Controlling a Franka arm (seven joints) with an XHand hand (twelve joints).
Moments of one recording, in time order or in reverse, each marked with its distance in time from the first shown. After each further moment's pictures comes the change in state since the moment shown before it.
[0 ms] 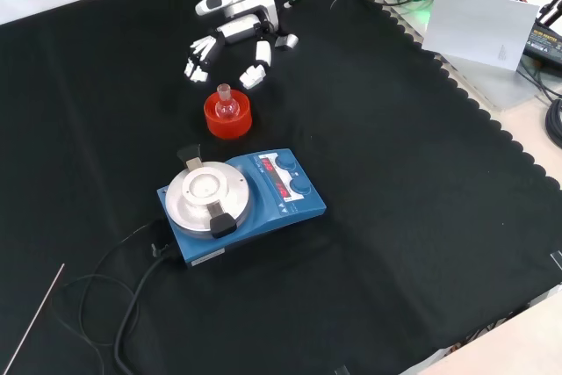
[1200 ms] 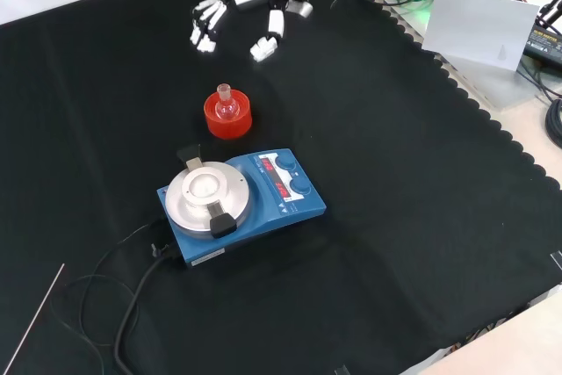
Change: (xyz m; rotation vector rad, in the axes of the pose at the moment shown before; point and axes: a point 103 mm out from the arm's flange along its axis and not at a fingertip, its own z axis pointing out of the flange) arm 0.059 -0.027 -0.052 -0.001 -0.213 0.016
